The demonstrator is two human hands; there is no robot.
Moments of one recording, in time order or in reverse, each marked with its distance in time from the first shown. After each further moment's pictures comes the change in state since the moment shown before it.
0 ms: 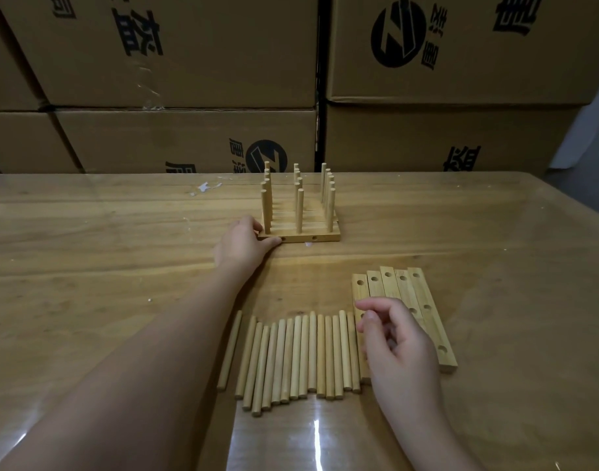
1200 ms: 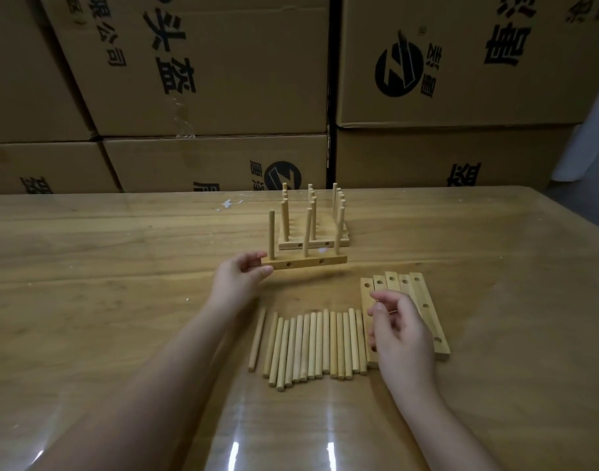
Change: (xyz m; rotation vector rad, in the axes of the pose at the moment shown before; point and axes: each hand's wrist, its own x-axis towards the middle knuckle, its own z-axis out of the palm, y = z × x) left_hand -0.105 -0.006 -0.071 -0.625 -0.095 -0.047; right_hand 0.002 -0.004 0.002 0.024 0.072 0.034
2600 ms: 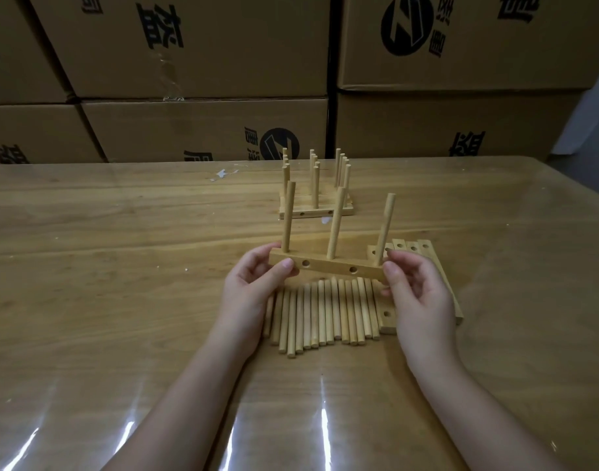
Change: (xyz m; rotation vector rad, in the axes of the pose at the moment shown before) left_hand -0.062 -0.017 0.013 -0.691 -0.112 -0.010; right_hand -0.004 -0.005 0.001 0.207 0.059 -0.040
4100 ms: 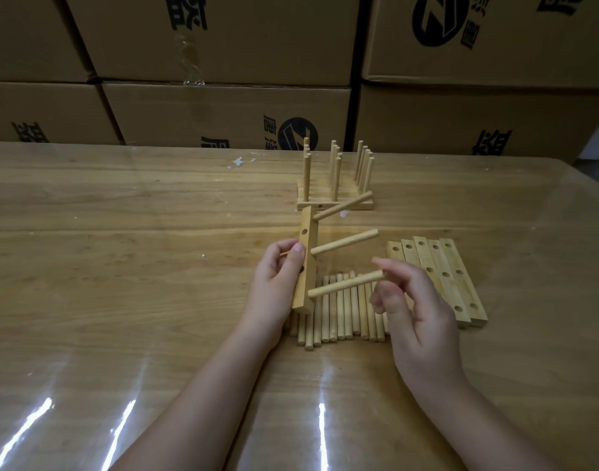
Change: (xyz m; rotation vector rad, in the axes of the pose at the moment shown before) left_hand 0.002 -0.011 0.004 0.201 0.074 0.005; right_hand -0.026 -0.012 0.011 -0.241 -0.224 -0.392
